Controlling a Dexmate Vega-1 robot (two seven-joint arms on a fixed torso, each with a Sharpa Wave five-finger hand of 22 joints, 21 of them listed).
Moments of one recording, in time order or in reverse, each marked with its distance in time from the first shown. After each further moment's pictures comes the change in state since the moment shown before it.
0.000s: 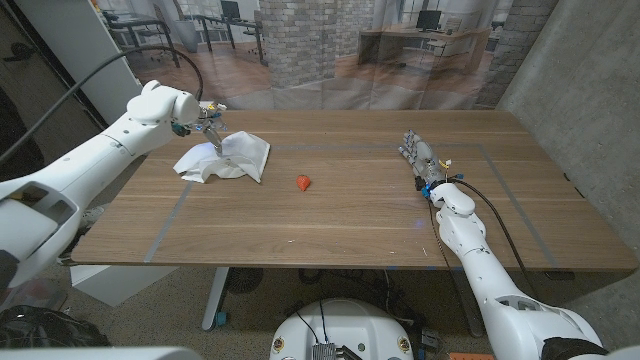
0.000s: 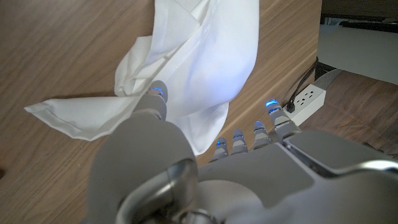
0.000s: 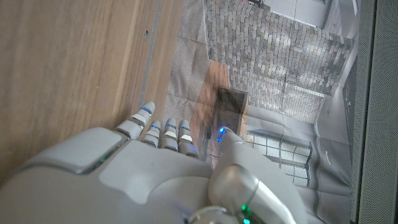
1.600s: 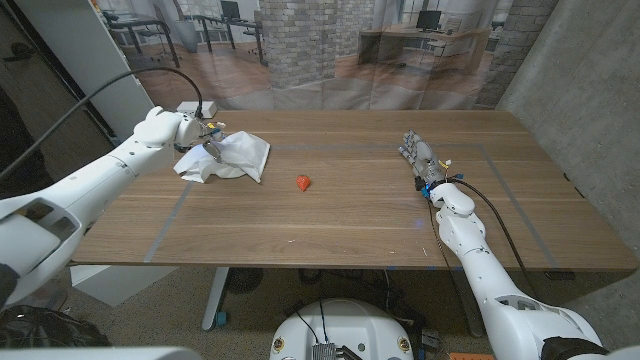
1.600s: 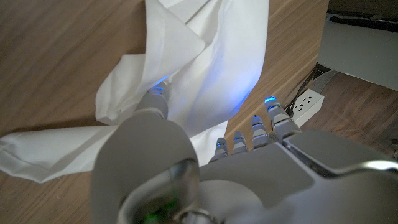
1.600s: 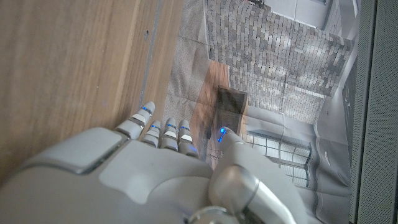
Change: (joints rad) left arm 0.074 0.003 0.023 0.057 0.020 0.040 0.201; left_hand 0.029 0.055 -0.048 -0.010 -0.019 -0.011 0.000 0.012 0.005 -0.017 0.006 0.028 0.014 0.101 -0.014 0.016 0.002 0.095 0.020 0.017 0.005; right arm -0.002 0.000 -0.002 -0.002 -0.007 0.002 -0.005; right_hand -0.005 -0.005 0.000 0.000 0.000 0.004 0.004 0.000 0.000 0.004 0.004 0.000 0.000 0.000 0.000 -0.002 -0.002 0.004 0.004 0.000 0.000
